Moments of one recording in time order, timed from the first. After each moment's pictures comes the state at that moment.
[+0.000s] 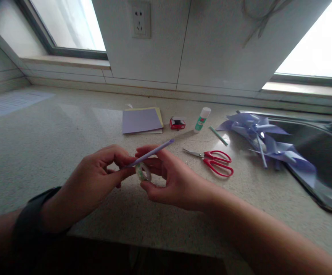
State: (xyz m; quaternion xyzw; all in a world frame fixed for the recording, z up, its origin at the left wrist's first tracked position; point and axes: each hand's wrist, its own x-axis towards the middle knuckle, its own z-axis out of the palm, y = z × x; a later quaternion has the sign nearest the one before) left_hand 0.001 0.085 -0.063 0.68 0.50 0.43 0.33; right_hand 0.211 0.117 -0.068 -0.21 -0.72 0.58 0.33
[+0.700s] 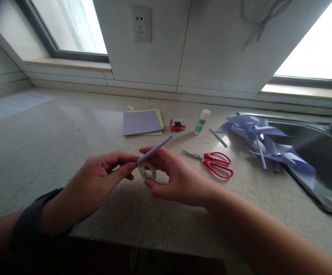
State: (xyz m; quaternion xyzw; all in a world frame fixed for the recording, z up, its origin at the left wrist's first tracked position) left_hand 0.008 0.085 -0.051 0.61 0.53 0.39 0.44; right_hand 0.214 0.124 -0.061 -0.23 -0.74 0.55 0.31
